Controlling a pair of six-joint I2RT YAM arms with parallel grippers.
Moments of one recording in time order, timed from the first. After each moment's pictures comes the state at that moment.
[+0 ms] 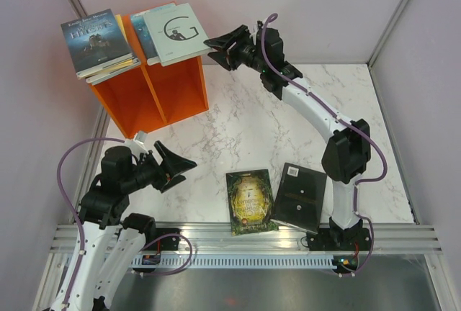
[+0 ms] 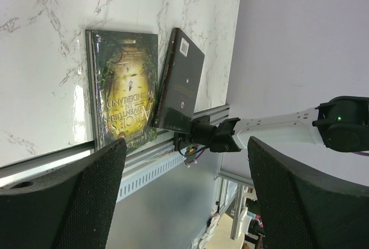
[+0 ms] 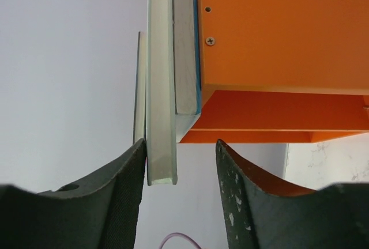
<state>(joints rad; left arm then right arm) -0.22 0.48 0.74 -0.79 0.53 -1.00 0.55 2.00 1.93 0.03 -0.30 1.41</state>
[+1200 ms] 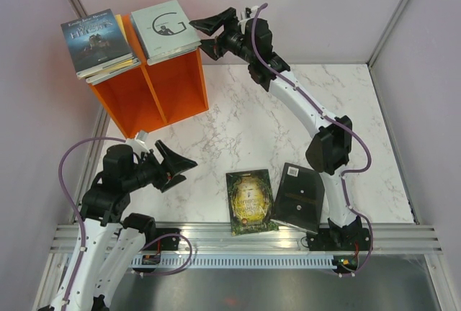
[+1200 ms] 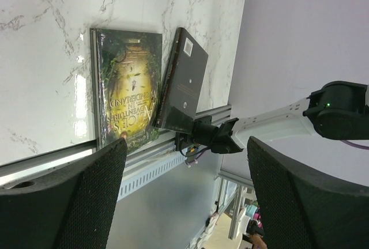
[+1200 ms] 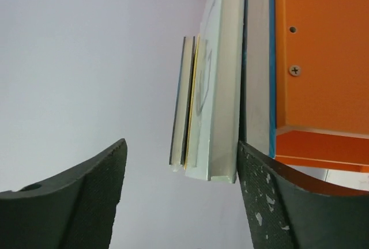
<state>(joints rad) -0.22 0.51 0.74 -0.79 0.53 -1.00 0.58 2.20 2.26 0.02 -0.29 1.47</state>
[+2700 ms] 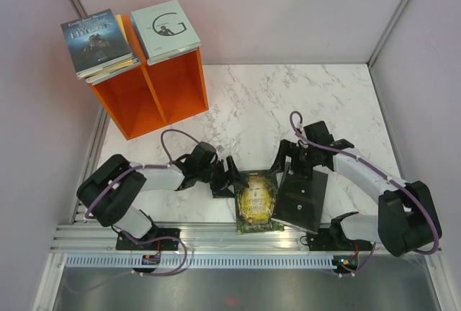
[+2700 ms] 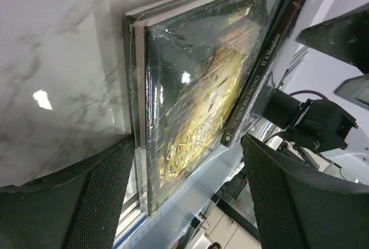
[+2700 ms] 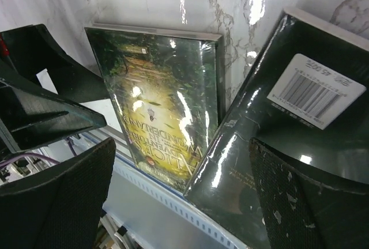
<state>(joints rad) -0.72 1.52 0.51 0.16 0.51 -1.11 0.33 1.28 0.70 -0.54 -0.49 0.59</state>
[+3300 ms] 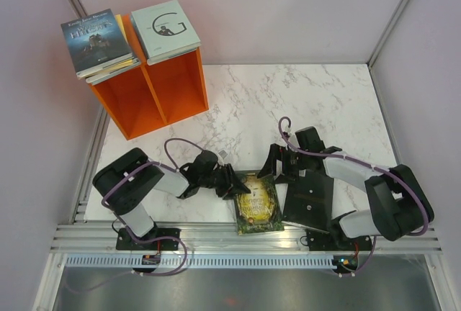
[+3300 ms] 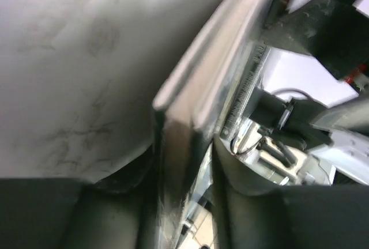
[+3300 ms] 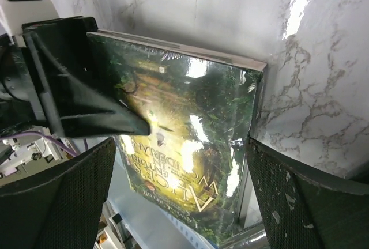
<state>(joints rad) -0.78 1.66 0.43 0.56 0.52 -1.26 0.40 1.41 0.58 -0.20 -0.63 0.60</state>
